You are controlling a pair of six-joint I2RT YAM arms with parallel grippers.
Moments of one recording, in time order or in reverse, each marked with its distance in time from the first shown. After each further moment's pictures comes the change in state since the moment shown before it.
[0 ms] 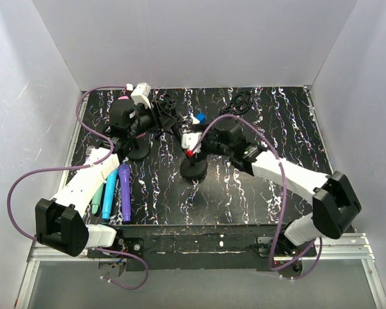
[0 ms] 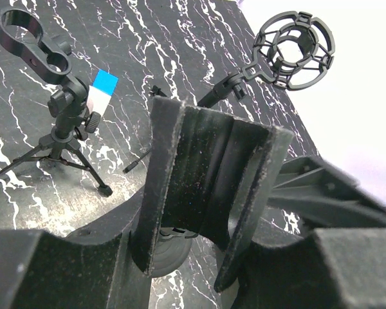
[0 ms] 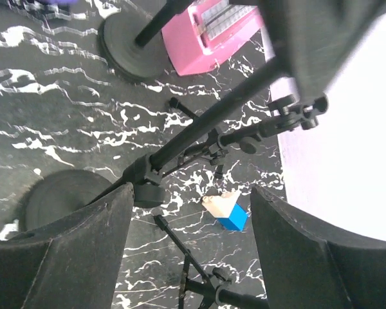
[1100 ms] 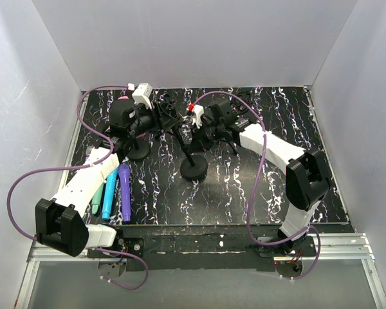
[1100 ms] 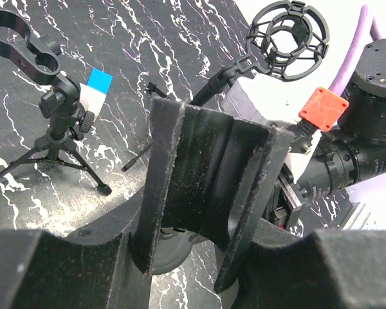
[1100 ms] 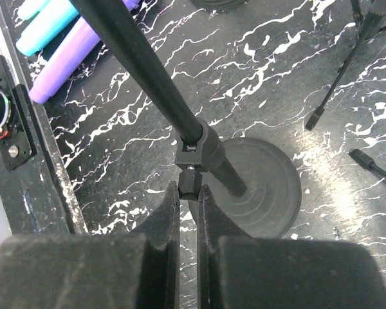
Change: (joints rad) left arm -0.001 -0.001 0.002 -0.008 0.039 0.031; right arm -0.146 0.289 0.402 -0.542 -0.281 0.875
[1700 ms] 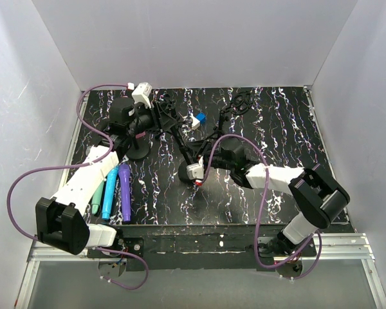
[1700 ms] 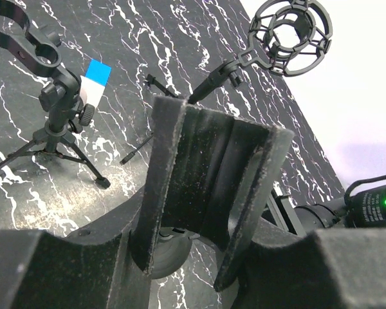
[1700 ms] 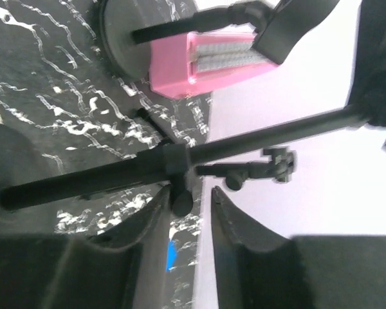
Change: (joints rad) left arm 0.021 0.013 0.027 -0.045 0.027 -0.006; right arm 0.121 -0.199 -0.672 1.019 0.138 -1.284
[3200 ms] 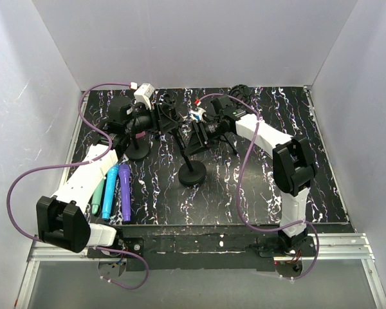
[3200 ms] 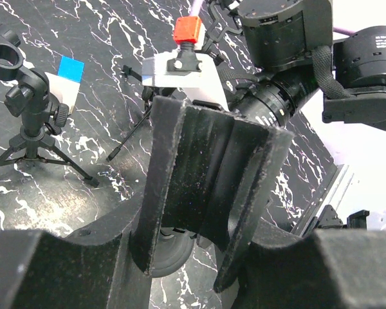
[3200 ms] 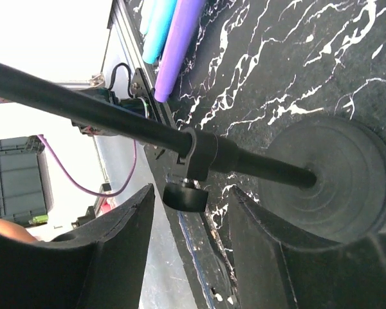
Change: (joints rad) left arm 0.026 0.014 0.004 0.000 0.153 0.069; right arm -0.217 0.386 0.822 -1.176 -0.518 1.619
